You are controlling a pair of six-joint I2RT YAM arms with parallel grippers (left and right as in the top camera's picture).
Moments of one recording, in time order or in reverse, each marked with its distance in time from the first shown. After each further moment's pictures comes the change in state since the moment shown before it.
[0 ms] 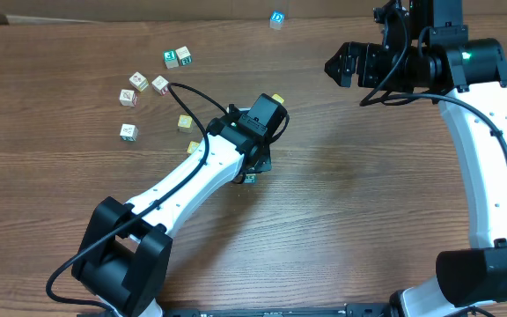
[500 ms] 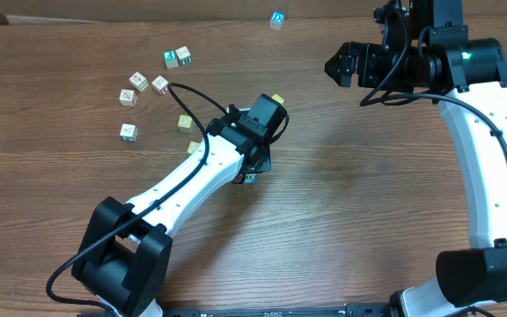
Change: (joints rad) left arm 0.000 0.000 -0.003 0.006 0.000 0.000; right arm 0.000 0.000 0.000 0.000 0.000 0.000
